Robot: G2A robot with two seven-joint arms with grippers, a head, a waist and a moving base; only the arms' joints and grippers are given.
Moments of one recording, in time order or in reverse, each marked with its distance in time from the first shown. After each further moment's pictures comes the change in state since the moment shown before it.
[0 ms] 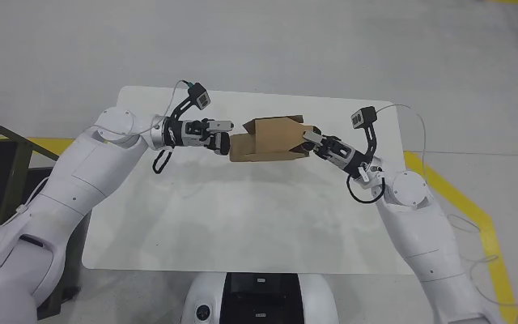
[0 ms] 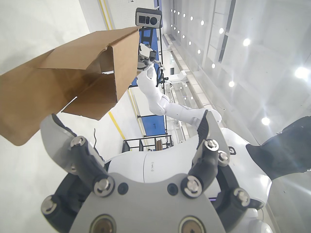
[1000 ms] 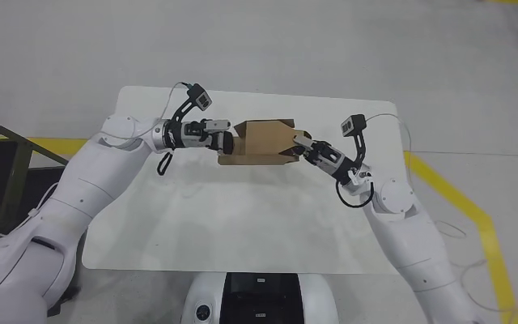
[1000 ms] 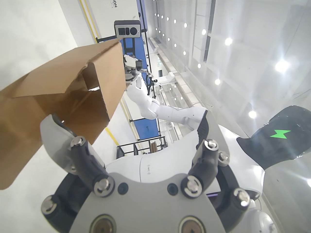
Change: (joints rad) left arm 0.052 -0.055 -0.063 0.049 -0.057 -0.061 -0.055; right arm -0.053 -0.018 -0.050 -0.067 0.041 0.070 -0.105
